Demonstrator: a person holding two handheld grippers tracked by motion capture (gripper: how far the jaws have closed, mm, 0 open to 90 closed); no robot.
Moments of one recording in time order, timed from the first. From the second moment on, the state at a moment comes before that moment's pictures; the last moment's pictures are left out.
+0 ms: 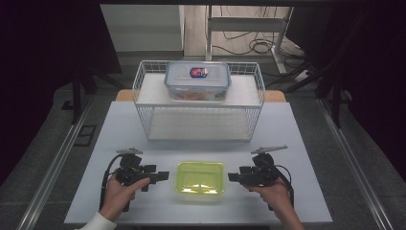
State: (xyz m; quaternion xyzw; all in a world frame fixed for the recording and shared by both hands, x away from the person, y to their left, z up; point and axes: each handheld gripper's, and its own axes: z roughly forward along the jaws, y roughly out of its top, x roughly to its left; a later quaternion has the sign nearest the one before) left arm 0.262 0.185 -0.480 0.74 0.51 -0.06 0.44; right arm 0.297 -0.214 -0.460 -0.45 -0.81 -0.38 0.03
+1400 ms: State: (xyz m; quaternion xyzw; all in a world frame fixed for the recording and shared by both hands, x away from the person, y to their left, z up) left arm 0.284 0.164 -0.530 0.68 0.52 -0.22 0.47; right arm 0.312 -0.202 -0.508 -0.50 -0.74 -0.42 0.18
